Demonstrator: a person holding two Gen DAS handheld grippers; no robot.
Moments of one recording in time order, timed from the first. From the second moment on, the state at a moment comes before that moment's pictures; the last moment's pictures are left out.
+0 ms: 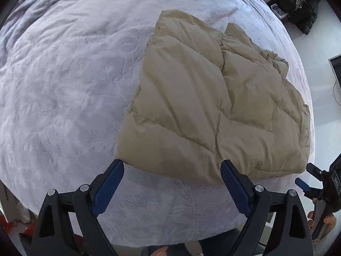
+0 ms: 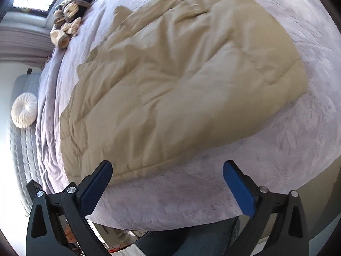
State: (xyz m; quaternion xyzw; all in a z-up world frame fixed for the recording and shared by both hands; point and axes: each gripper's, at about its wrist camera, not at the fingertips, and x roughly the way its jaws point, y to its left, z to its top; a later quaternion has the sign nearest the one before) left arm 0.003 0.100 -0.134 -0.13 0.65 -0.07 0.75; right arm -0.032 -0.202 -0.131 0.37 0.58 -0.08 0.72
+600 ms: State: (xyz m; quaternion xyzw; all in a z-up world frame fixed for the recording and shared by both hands) left arm 0.046 0.133 -0.115 -0.13 0.62 -0.07 0.77; right arm -0.029 -0.121 -0.097 0.22 0.64 0.02 0.73
